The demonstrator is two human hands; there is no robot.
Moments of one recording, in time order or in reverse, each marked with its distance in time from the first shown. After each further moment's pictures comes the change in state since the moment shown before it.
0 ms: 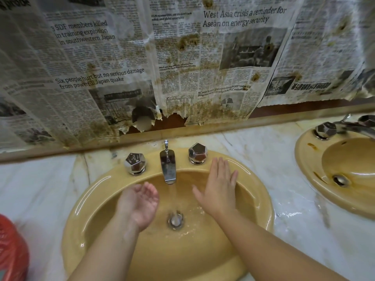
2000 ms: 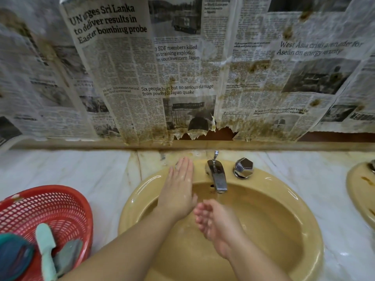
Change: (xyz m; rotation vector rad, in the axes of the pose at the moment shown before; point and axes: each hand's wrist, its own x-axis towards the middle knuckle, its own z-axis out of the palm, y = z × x) left_hand 0.031 0.046 -0.025 2.211 0.021 1.217; right_hand -0.063 -0.136 -0.027 1.460 -0.592 0.738
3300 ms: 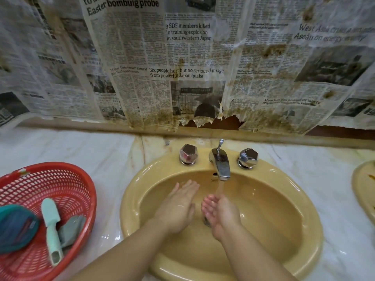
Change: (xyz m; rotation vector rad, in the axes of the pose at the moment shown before) left_hand -0.064 -0.013 0.045 -0.198 -0.172 0.128; right_hand 0.037 0.022 -0.013 0.198 0.208 0.035
